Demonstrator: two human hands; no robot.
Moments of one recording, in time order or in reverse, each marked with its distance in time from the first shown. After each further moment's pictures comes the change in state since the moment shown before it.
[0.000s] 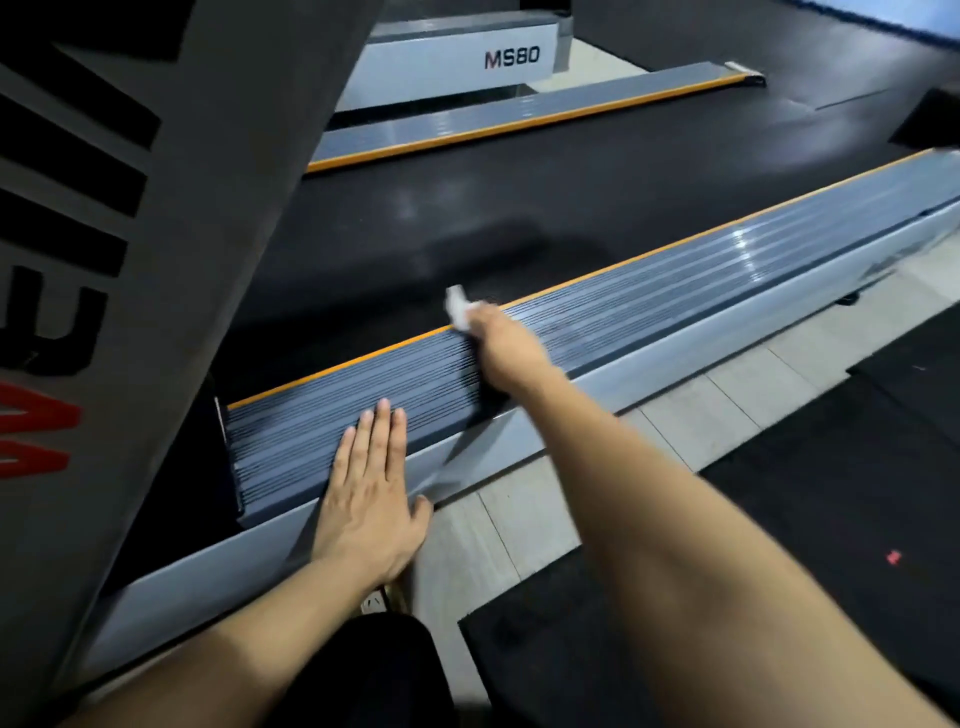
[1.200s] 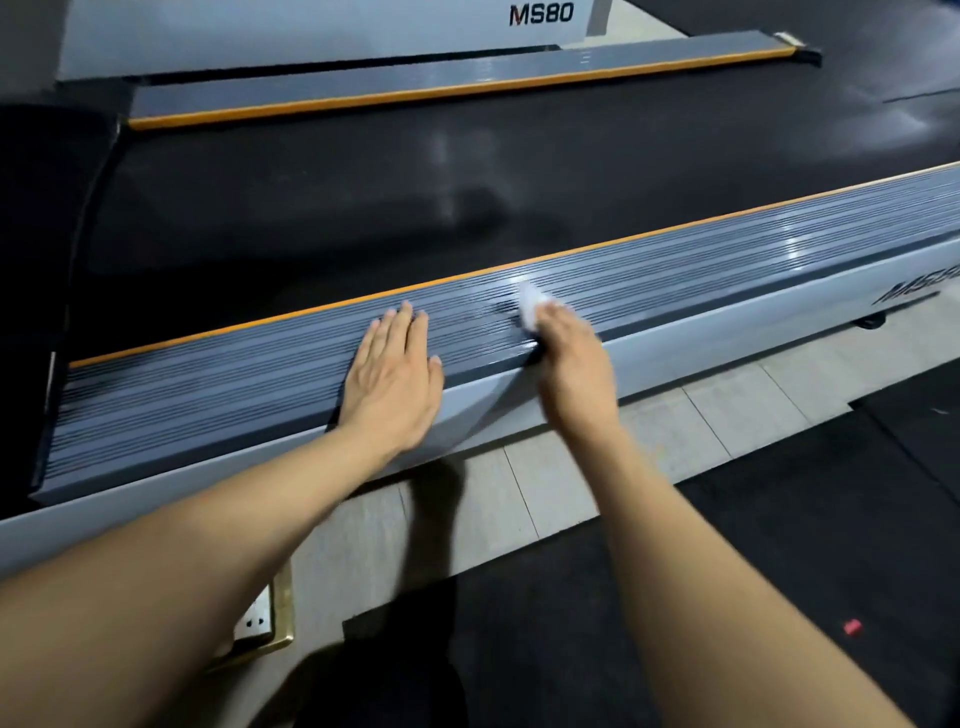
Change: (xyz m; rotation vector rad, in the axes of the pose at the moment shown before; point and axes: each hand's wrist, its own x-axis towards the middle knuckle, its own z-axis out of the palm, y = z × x) left_hand 0.140 0.147 -0.006 -0.162 0.082 -0.102; right_hand -0.065 0.190 -0.019 0.180 0.312 -0.016
